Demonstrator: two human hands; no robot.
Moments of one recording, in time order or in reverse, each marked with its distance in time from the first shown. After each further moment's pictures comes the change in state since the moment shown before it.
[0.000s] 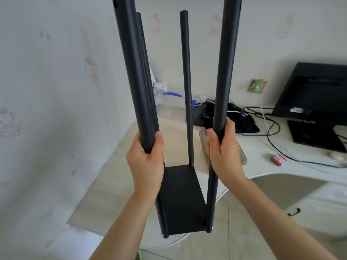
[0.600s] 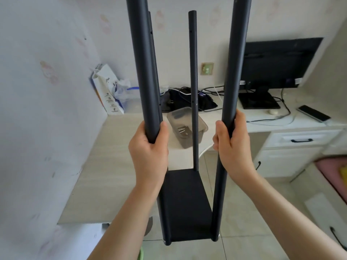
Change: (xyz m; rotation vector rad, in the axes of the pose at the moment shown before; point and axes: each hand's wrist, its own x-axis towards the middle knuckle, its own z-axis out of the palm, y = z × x) left_hand -0.107 0.062 -0.017 -0.147 -0.327 0.012; right_hand -0.133 -0.049 -0.094 0.040 0.278 0.041
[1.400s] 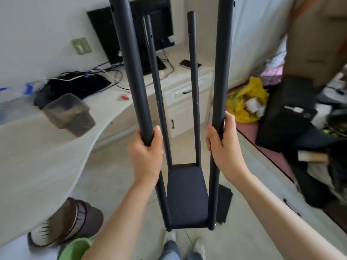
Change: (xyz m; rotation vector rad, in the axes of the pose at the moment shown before) left_hand -0.290 -0.003 0.244 -0.002 -0.474 -0.138; right_hand -0.184 0.027 -0.371 -0.211 0.329 0.249
